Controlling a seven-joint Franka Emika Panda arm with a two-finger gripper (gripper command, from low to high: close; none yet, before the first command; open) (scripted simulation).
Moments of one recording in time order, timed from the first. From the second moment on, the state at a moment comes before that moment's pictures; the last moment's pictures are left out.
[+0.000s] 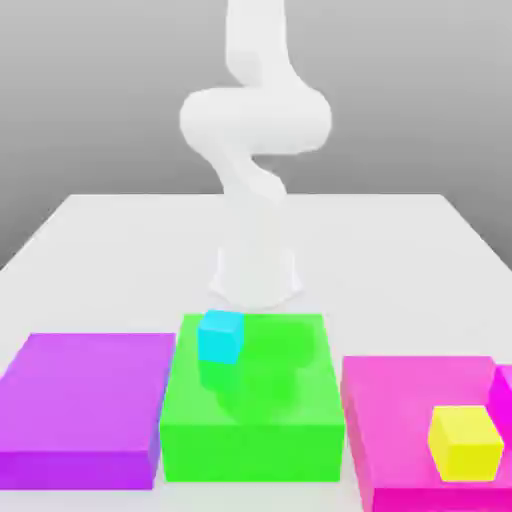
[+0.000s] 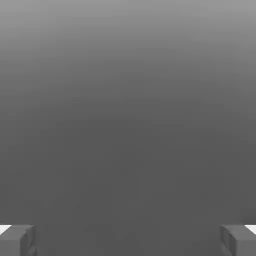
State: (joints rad) arm -0.01 -0.71 -0.02 -2.27 0.00 2.31 0.79
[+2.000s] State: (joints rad) arm -0.20 0.29 -0.27 -2.13 0.22 2.39 0.67
